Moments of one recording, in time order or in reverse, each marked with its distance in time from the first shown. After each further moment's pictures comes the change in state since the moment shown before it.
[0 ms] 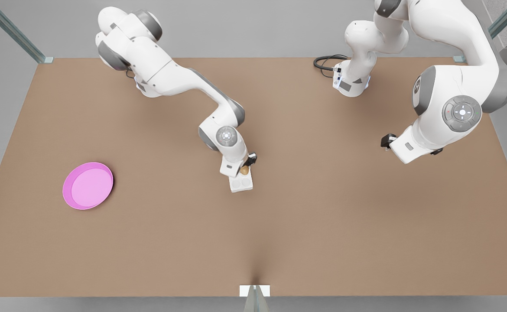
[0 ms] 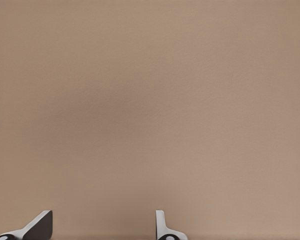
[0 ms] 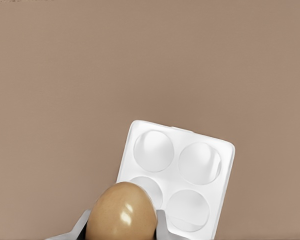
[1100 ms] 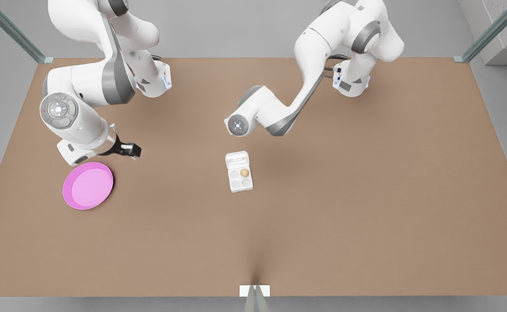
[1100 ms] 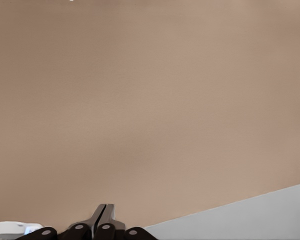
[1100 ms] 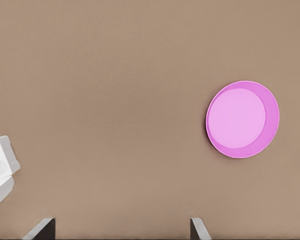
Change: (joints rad) left arm -0.680 0.442 -0.026 0.016 -0.541 0.099 -0.518; right arm -0.254 -0.422 -0.295 0.303 0.065 -0.926 -0.078
